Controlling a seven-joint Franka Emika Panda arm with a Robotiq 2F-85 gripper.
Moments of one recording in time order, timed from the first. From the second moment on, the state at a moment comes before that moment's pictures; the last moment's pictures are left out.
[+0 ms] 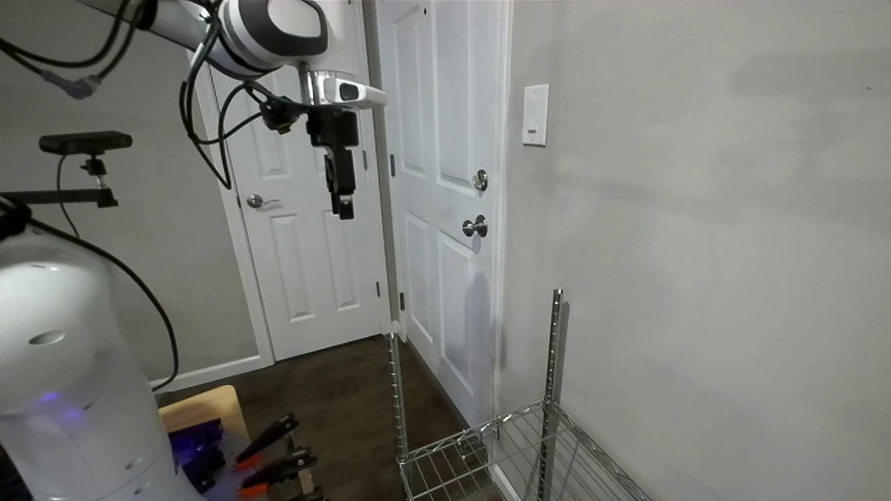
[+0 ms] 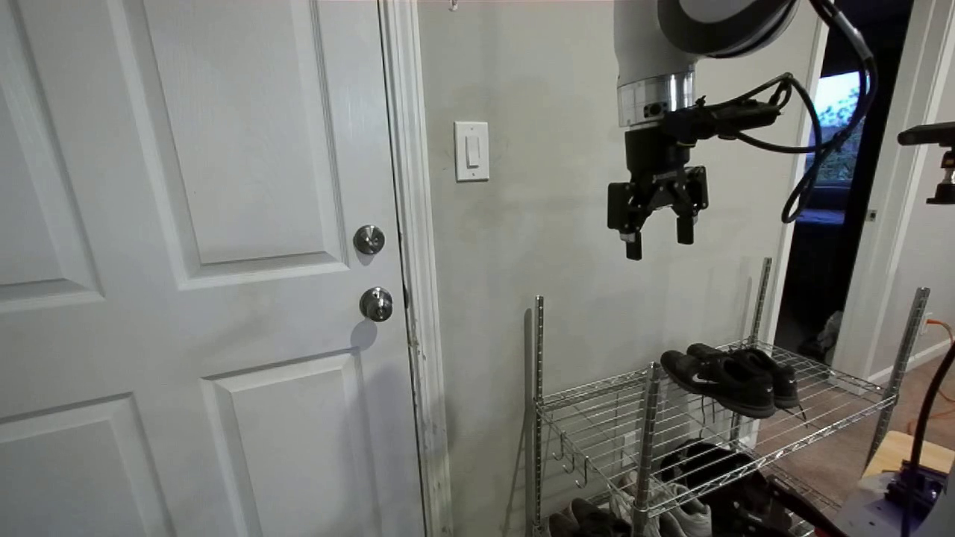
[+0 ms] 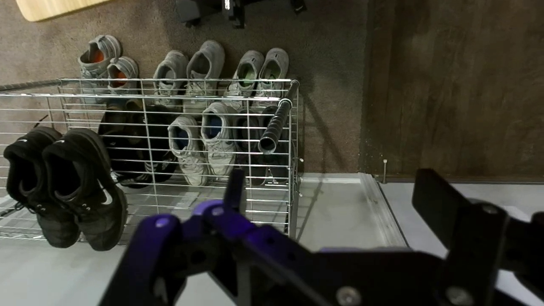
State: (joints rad) arm 0.03 -0.57 0.28 -2.40 0.06 1.77 0.50
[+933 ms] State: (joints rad) arm 0.01 -0.37 0.28 -2.25 -0.10 1.97 0.50
